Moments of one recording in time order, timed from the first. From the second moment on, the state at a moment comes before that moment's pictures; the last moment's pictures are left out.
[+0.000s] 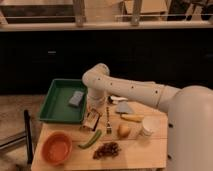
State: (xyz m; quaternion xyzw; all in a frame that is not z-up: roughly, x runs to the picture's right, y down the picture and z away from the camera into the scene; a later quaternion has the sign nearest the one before) arm -0.053 0.120 0.789 -0.28 -0.25 -0.52 0.77
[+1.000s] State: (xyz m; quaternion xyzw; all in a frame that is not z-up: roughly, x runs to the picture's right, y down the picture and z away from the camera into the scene) arm -0.063 0.106 0.794 -0.29 -0.24 -0.54 0.75
